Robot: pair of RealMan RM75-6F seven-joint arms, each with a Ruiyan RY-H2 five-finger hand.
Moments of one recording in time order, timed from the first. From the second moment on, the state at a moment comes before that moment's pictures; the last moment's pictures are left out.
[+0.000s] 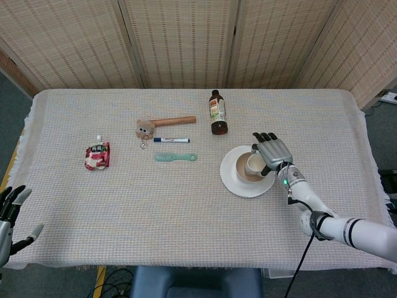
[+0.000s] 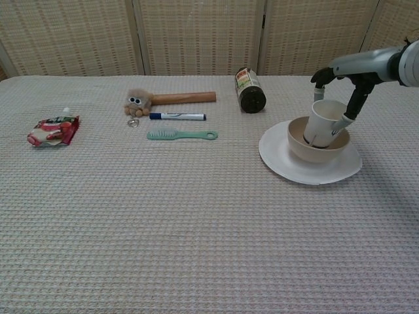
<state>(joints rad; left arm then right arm) -0.02 -1.13 -0.05 -1.58 1.65 1.71 0.02 0.99 -1.26 0.08 -1.48 -0.62 0.70 -0.43</state>
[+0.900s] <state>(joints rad) -0.02 -1.13 -0.06 -1.57 1.64 1.71 0.02 0.99 -1.07 0.06 -1.67 -0.61 0.69 -0.39</state>
